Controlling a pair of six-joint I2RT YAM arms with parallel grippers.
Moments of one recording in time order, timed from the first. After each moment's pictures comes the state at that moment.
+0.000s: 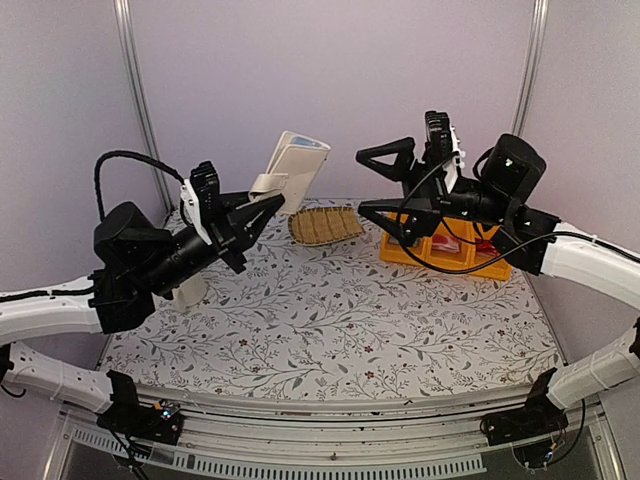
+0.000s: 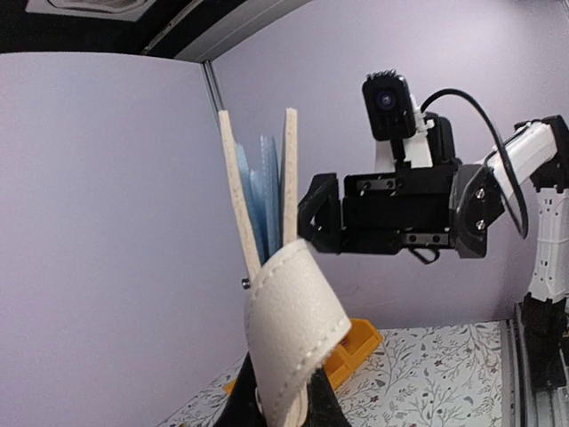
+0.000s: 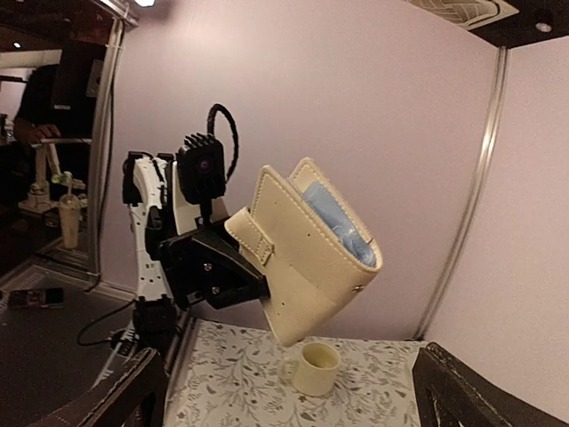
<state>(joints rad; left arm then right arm) -1.03 1.07 0.79 0.63 0.03 0.26 0.80 1.32 1.13 0.51 -0.79 0.07</state>
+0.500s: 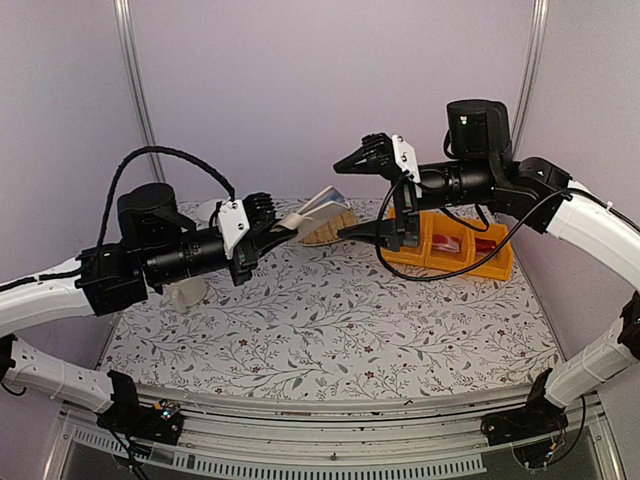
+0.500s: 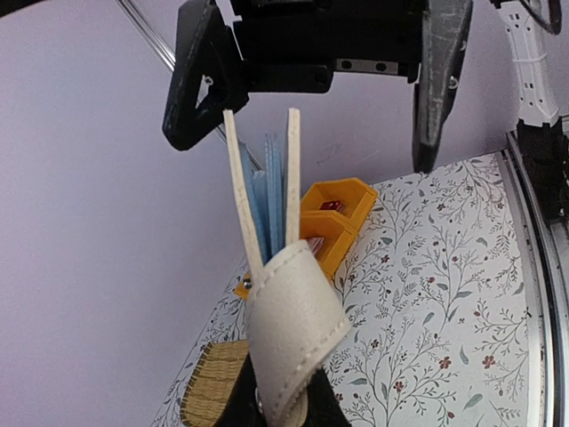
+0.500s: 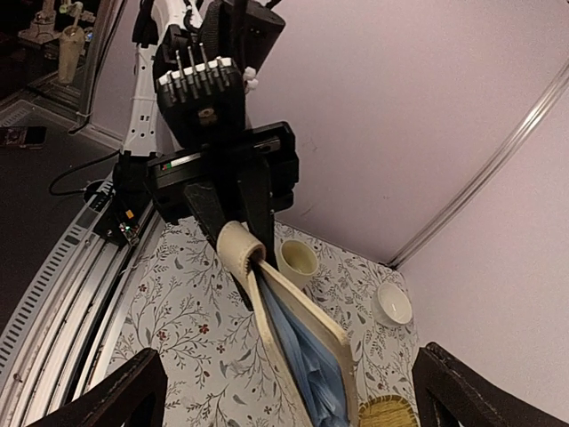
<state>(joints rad) -1.03 1.08 0.96 0.05 0.02 0.55 0.88 1.40 1.54 -0.38 -0.57 -0.65</state>
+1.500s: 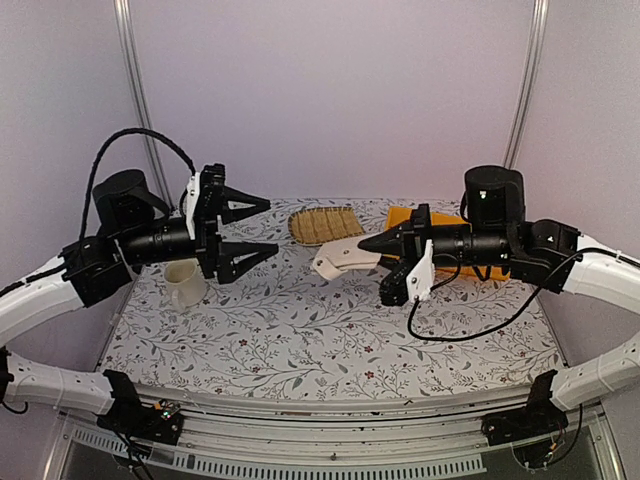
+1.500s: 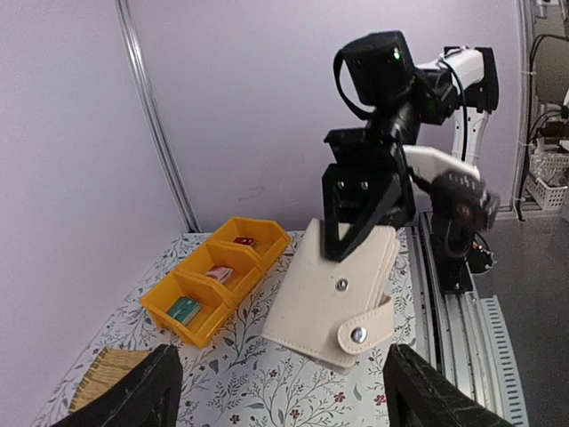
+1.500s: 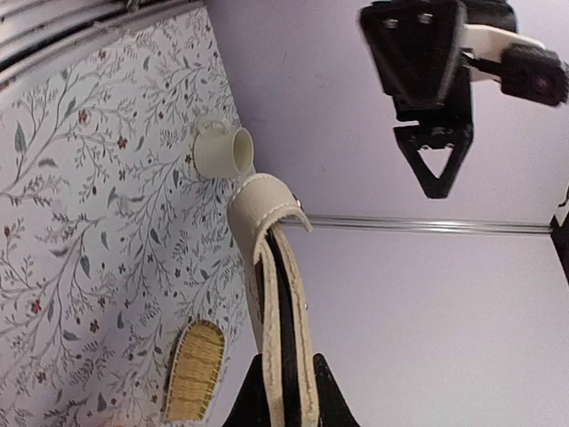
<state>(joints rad) -0.82 0.99 0.93 0.03 0.46 0.23 0.96 1.18 1.13 -0.24 -0.31 -1.48</state>
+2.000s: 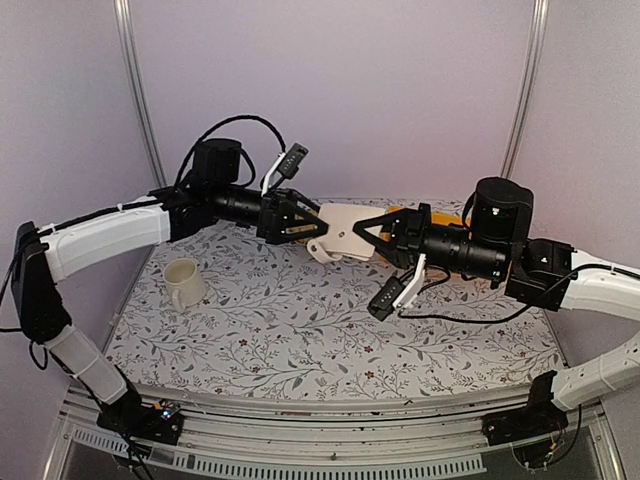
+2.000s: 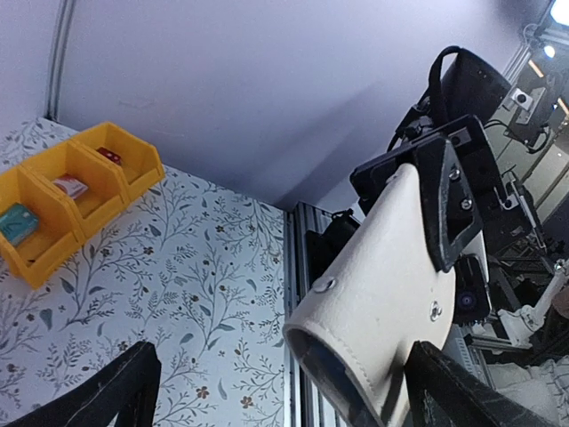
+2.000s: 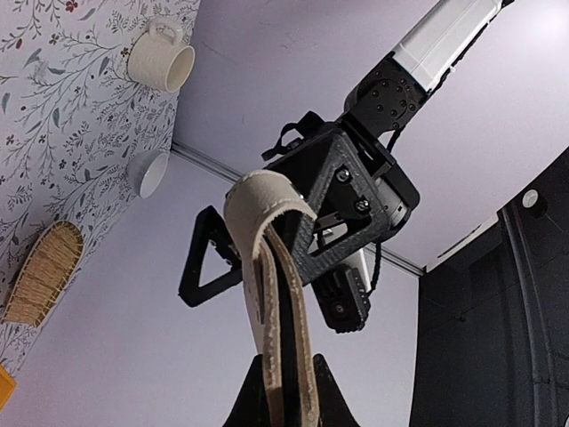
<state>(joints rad) -0.67 1.55 1.32 -0.03 0.95 -0.20 1.05 1.16 1.01 0.07 -0.08 -2.03</state>
